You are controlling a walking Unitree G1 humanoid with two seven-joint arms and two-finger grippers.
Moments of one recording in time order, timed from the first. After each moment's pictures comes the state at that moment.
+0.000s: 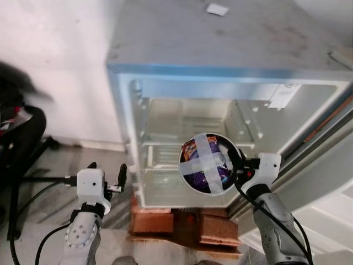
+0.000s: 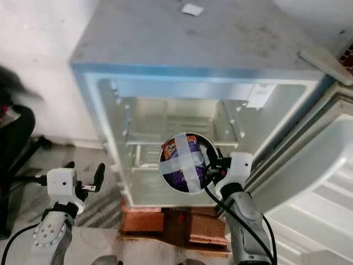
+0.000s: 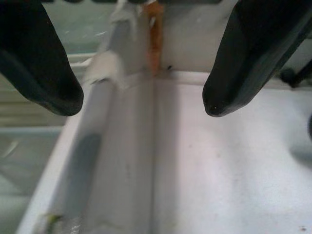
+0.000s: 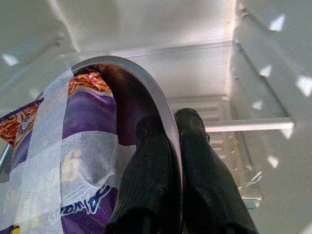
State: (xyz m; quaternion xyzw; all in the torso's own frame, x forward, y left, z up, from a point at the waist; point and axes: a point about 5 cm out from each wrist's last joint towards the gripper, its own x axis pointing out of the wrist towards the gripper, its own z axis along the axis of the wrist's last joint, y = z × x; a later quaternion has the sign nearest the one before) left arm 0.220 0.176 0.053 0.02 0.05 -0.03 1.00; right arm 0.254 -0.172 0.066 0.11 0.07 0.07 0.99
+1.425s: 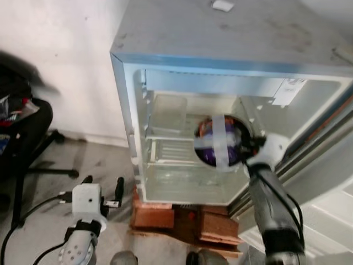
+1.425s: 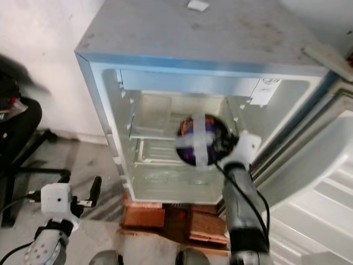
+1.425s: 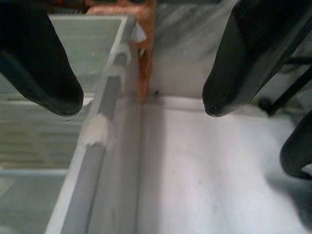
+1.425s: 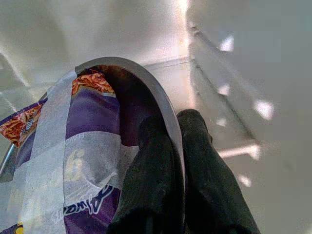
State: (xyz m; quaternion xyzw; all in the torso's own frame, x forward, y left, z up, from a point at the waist) left arm 0.183 0.183 0.050 0.03 0.07 -0.01 1.00; right arm 0.312 -0.176 0.083 0.14 0.05 -0.05 0.99
